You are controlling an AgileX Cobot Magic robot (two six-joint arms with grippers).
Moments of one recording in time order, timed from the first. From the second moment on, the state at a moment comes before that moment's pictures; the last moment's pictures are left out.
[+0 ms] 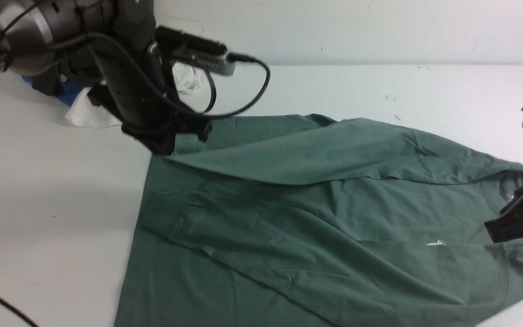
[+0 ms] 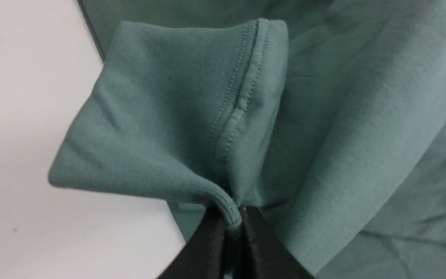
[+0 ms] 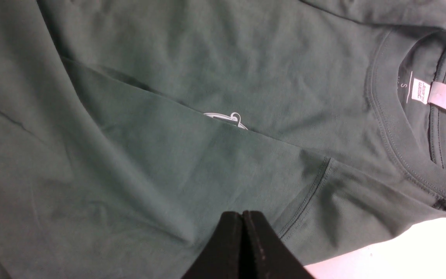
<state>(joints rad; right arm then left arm) 0.30 1.18 -0.91 -0.14 0.95 -0.01 -0.36 1.81 -1.60 0.02 1.17 -0.02</state>
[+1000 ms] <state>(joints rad) 0.30 1.18 -0.95 -0.10 0.97 -0.01 -0.42 1.60 -1.16 0.07 0.99 0.03</state>
